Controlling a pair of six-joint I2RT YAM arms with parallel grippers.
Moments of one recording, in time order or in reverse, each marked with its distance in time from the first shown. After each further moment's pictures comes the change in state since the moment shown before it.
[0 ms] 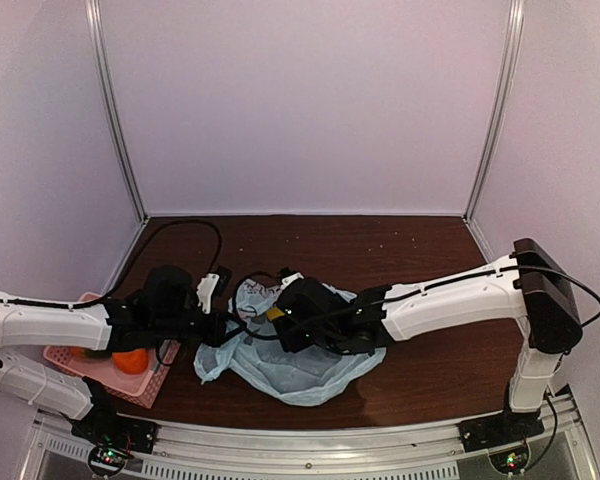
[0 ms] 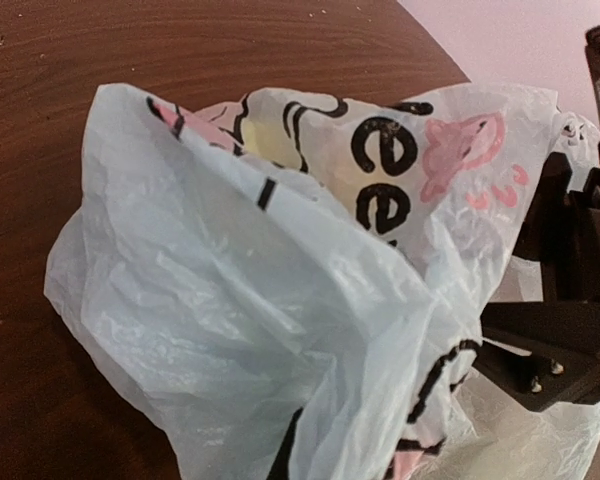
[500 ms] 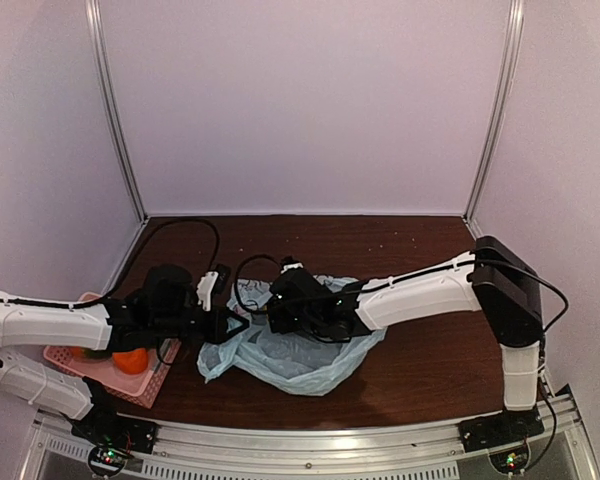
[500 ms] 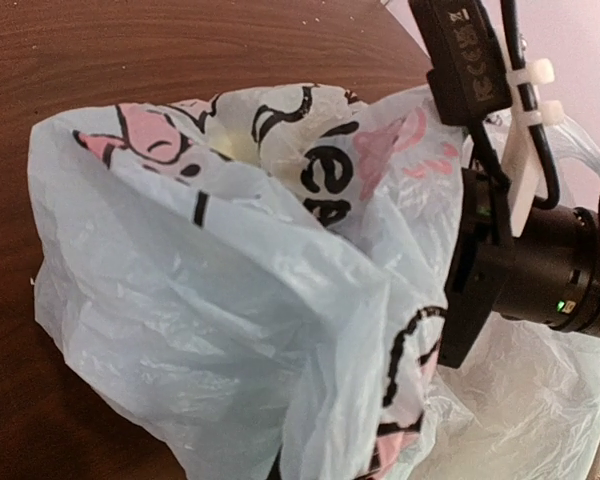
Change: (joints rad) left arm 0.000 0.001 0.000 0.034 0.024 -0.084; right arm -0.101 0.179 0.100 0.131 0.007 0.113
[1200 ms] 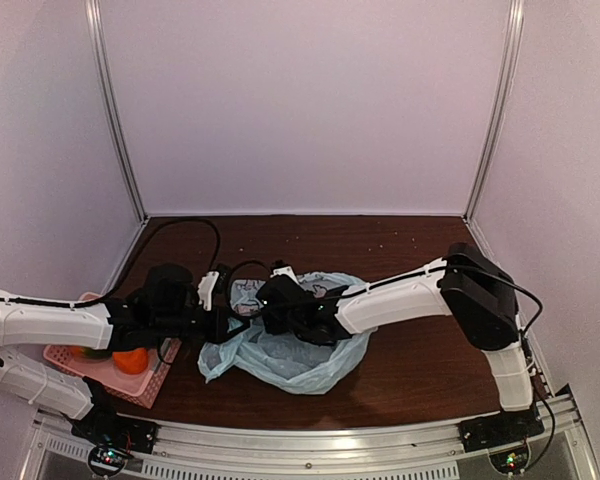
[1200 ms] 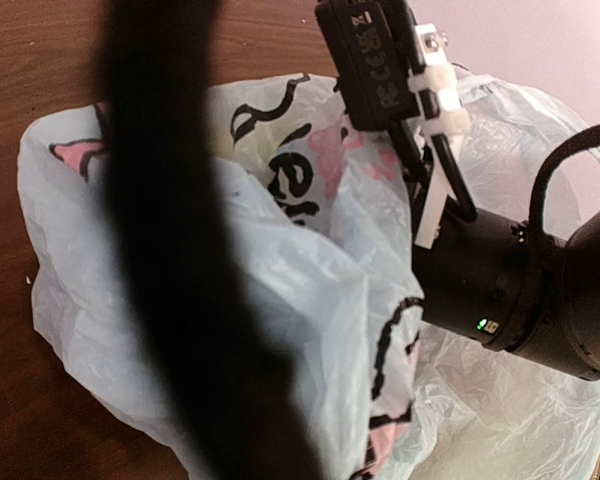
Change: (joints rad) left arm 0.000 0.009 0.006 0.002 0.009 -0.010; right arm -0.001 0.151 0.129 -0.002 0.104 -0.040
